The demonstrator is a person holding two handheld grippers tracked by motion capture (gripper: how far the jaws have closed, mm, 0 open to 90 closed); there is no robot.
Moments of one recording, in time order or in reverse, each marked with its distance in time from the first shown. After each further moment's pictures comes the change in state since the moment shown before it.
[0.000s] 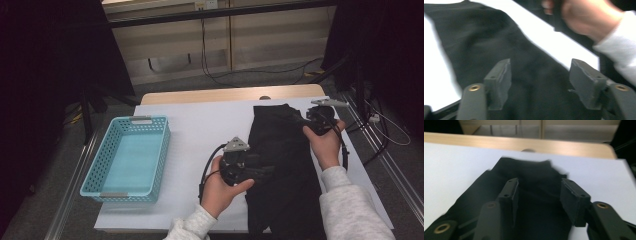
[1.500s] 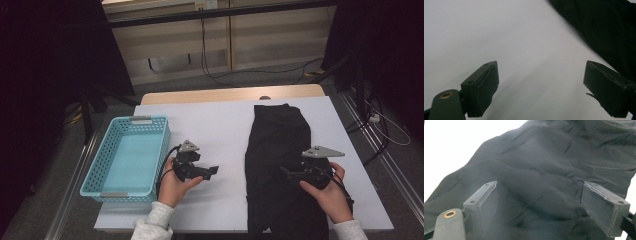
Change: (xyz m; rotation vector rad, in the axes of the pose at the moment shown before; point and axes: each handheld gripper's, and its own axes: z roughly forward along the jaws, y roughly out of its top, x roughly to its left) left arm 0.107 -0.057 -0.052 0.122 0.250 -0.034; right arm 0.041 -0.098 -0.061 0.097 0.232 -0.174
